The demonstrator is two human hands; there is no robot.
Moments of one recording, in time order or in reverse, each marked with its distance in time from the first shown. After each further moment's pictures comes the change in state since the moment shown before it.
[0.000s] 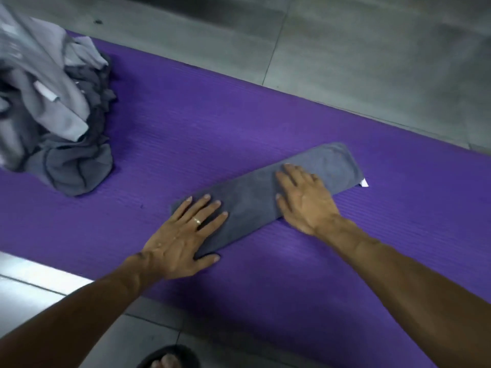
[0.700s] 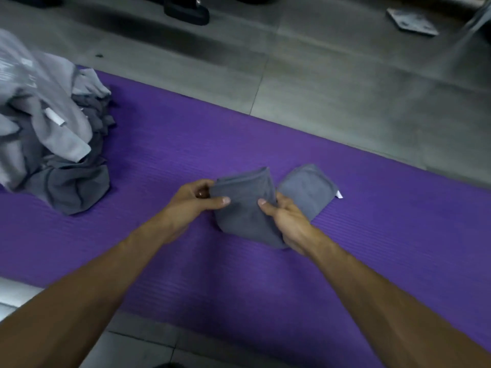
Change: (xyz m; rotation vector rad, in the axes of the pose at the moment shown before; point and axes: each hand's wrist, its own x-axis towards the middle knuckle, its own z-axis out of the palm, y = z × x) left_hand 0.068 -0.001 -0.073 -1.617 0.176 -0.489; right_hand -0.007 -0.048 -0.026 1.424 0.015 0.472
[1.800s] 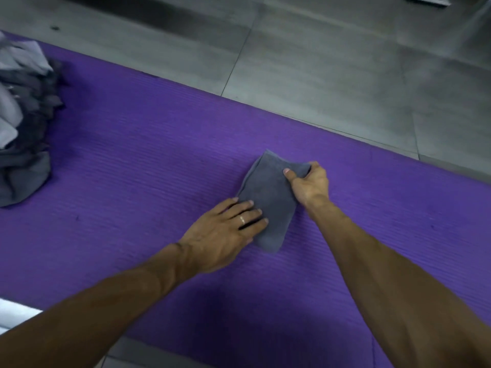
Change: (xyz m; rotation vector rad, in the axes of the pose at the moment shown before) left_hand 0.022 -0.058 0.126 1.572 -0.202 0.856; right_hand 0.084 0.023 -0.141 -0.357 0.507 0.064
